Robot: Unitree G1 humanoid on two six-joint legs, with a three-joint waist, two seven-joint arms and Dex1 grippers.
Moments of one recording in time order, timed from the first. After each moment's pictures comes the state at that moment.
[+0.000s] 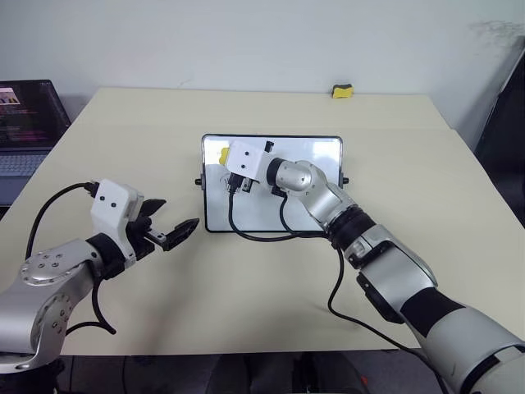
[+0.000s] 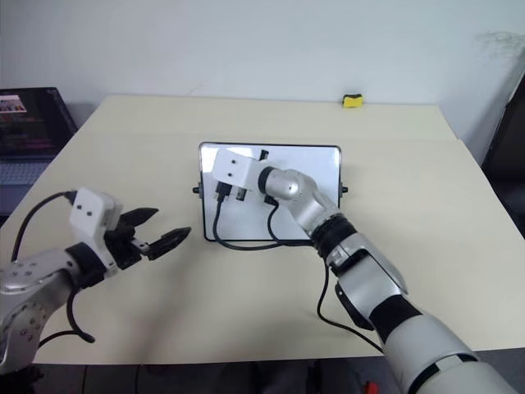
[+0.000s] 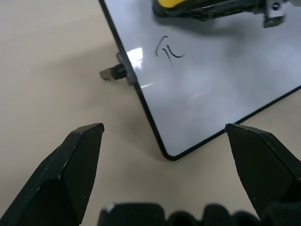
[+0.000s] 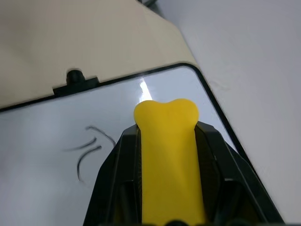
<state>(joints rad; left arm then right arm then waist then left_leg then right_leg) -0.05 0.78 0.37 -0.50 -0.60 0.80 -0.56 -1.20 -0.01 0.45 0.95 -0.30 -0.15 0.43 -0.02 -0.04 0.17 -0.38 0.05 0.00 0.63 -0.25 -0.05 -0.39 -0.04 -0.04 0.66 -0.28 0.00</state>
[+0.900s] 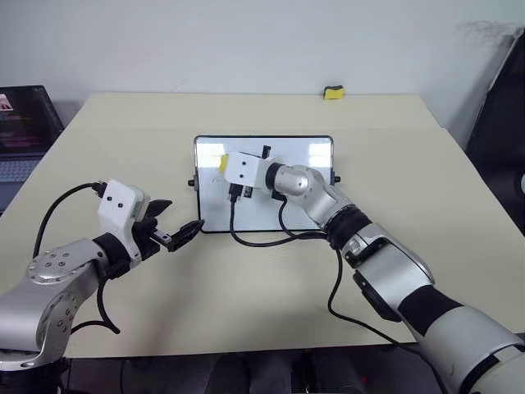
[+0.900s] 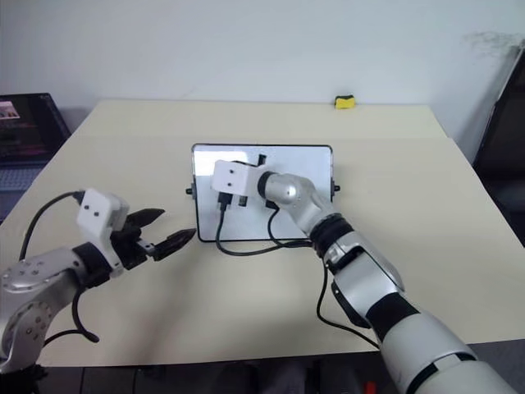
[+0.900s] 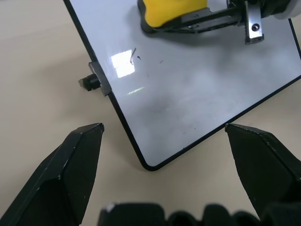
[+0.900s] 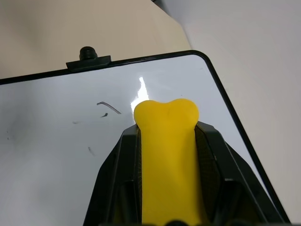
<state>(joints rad) -0.05 0.77 0.36 -0.50 -0.61 0.80 -0.56 -1.20 0.02 0.44 1.01 -0.37 -0.23 0.40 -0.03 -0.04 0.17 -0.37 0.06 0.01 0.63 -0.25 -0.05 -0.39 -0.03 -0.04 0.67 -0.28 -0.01</state>
